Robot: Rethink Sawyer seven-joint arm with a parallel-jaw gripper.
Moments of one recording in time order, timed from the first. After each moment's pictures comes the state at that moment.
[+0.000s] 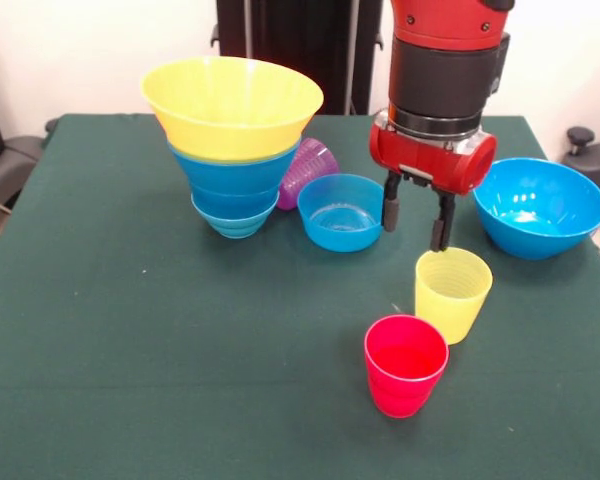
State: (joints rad) arm -0.03 -0.53 -0.11 1.51 0.21 0.45 2.22
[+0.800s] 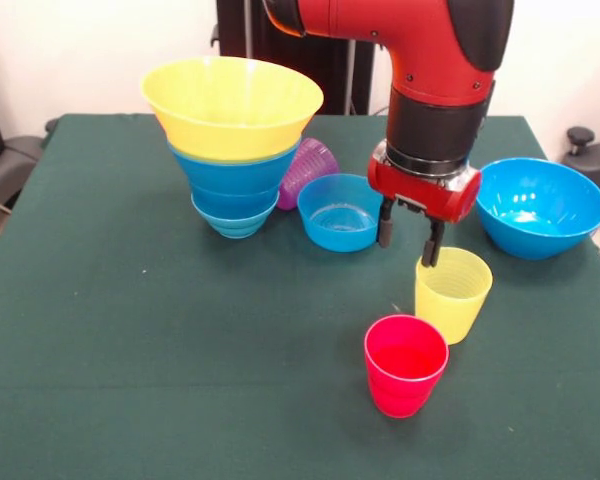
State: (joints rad) arm -0.03 -0.44 -0.09 1.51 0.16 0.45 2.22
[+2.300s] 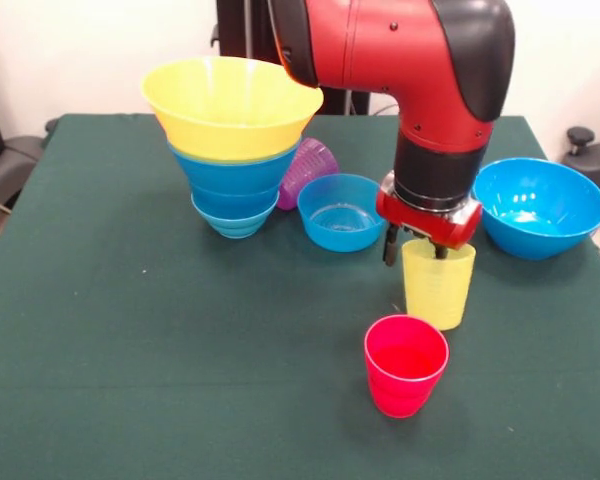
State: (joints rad) arm -0.01 -0.34 -0.08 1.46 0.14 0.45 2.22
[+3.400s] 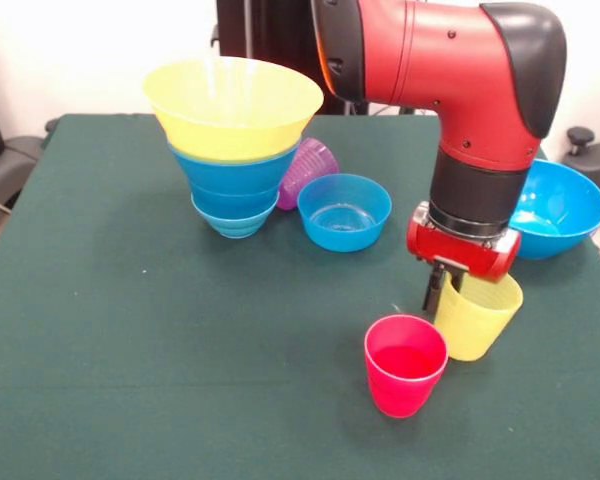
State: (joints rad) arm 0.07 -0.28 -0.15 1.33 0.14 0.36 2.22
